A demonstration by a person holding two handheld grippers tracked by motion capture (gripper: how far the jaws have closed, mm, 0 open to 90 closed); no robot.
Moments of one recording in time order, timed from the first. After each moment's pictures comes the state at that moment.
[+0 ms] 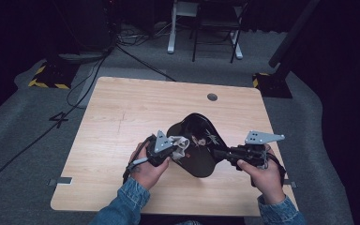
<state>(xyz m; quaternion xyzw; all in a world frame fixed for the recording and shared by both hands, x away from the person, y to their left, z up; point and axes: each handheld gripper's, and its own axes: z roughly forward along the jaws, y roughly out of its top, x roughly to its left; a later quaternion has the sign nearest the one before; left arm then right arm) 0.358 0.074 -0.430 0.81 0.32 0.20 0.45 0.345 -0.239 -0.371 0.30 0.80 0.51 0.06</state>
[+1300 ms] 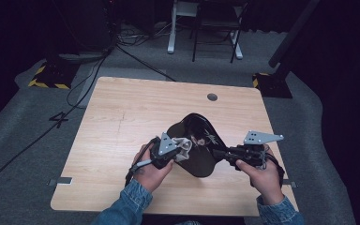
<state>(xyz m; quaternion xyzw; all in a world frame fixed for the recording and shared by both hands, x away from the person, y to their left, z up) 0.345 0.053 -0.424 0.82 0.29 0.20 0.45 0.343 -0.235 -0.370 0.30 0.80 0.51 0.06</state>
